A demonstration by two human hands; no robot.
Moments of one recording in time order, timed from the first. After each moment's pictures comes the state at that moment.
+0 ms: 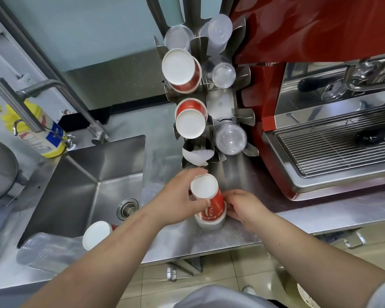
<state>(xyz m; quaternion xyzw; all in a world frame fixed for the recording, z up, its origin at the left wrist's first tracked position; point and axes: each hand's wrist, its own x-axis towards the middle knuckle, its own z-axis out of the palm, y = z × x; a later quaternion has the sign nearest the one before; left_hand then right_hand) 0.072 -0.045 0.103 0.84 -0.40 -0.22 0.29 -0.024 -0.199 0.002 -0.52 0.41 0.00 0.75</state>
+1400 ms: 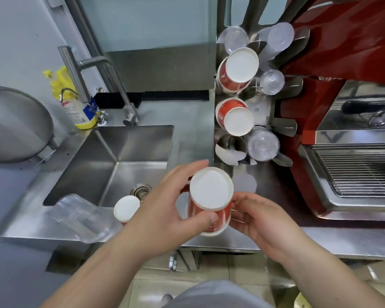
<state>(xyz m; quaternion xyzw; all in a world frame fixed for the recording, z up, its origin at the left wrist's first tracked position) 0.017 0.054 0.171 0.80 -0.38 -0.09 0.45 -0.055 -0.143 0.091 -0.51 0.25 0.02 0.82</state>
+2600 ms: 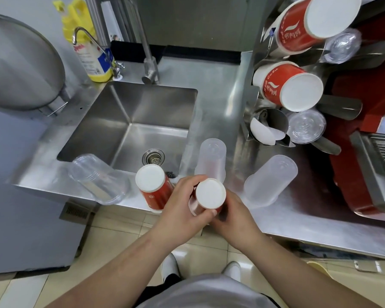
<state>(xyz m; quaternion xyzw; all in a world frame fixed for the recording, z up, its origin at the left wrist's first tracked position) 0.025 0.083 0.049 0.83 -0.20 -0.13 0.50 -0.021 -0.069 -0.004 -0.84 0.11 0.03 0.53</state>
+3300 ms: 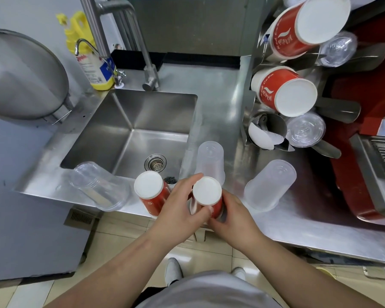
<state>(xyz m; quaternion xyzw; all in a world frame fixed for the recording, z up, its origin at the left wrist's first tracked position) 0.036 0.078 0.048 0.85 -0.17 -0.15 0.48 -0.012 -0.078 -0.016 -0.87 0.09 0.01 0.49</state>
